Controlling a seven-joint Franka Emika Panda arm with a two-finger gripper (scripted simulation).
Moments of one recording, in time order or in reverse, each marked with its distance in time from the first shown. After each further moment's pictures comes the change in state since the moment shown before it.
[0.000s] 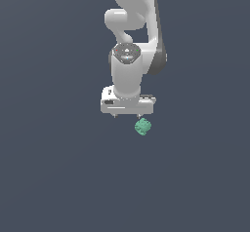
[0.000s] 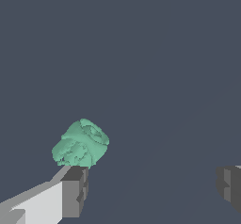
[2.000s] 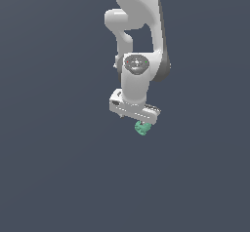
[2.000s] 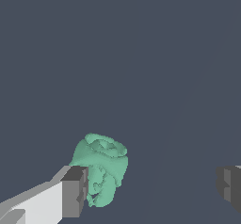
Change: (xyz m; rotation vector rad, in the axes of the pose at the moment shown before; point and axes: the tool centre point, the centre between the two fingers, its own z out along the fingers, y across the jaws) arm -0.005 -0.023 0.035 -0.009 0.005 0.340
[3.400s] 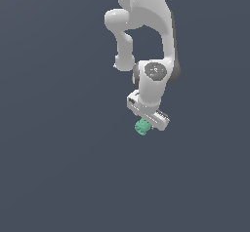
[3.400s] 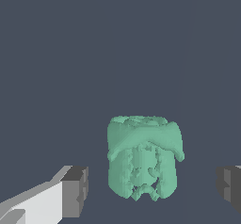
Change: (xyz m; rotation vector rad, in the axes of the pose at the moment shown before) arm -0.036 -0.050 0.037 0.004 0.012 0.369
